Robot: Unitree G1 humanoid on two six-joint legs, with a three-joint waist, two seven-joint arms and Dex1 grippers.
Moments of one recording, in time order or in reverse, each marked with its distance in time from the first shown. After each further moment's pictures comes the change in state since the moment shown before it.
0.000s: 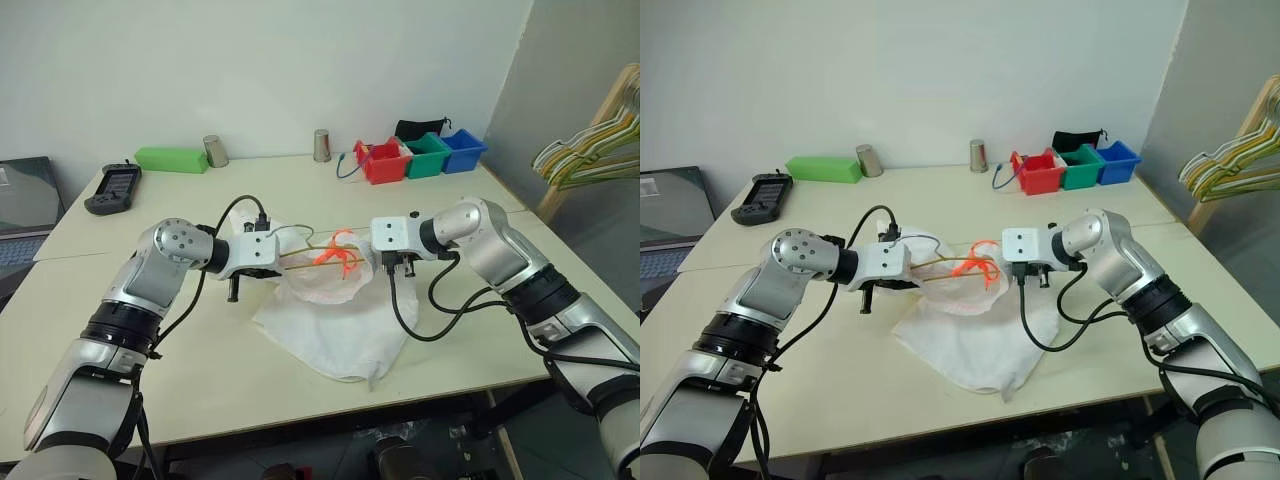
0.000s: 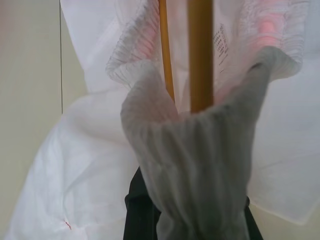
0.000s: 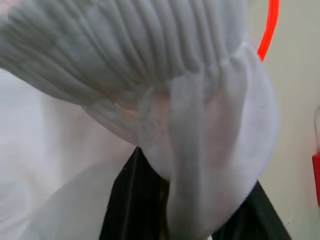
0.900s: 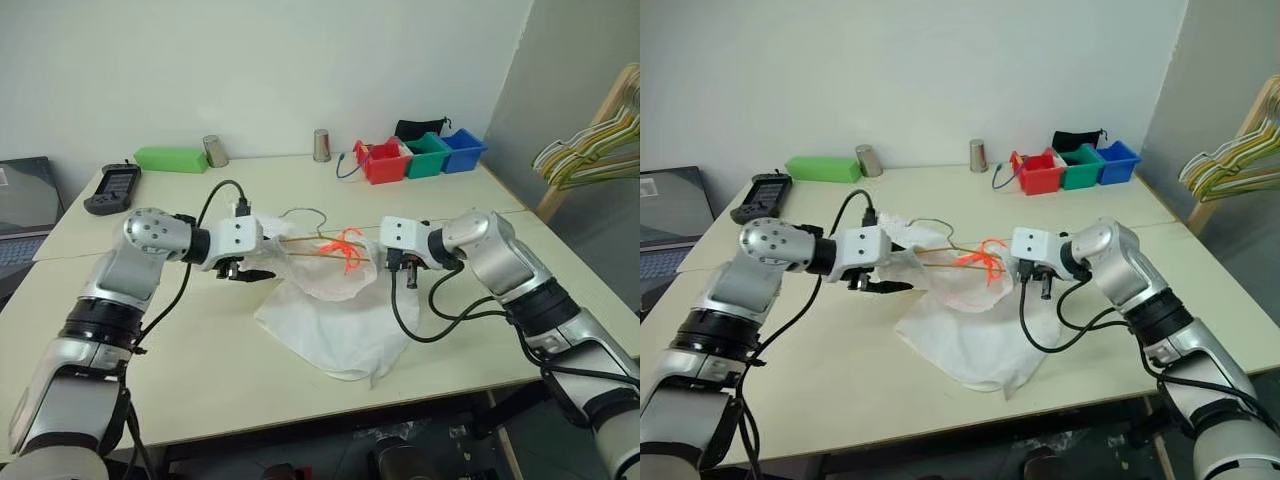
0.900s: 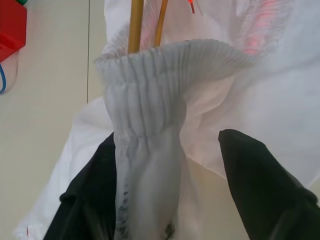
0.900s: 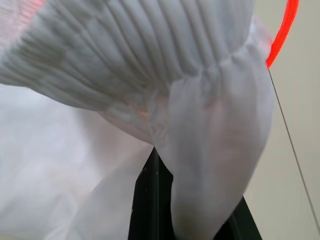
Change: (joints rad) left arm 0.026 0.066 0.094 -0.006 -0.128 -0.034 -0.054; right arm 0.103 0.008 -0.120 -0.087 0.066 0.216 0.023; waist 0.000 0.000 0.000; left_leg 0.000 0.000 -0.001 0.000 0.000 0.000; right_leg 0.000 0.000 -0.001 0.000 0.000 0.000
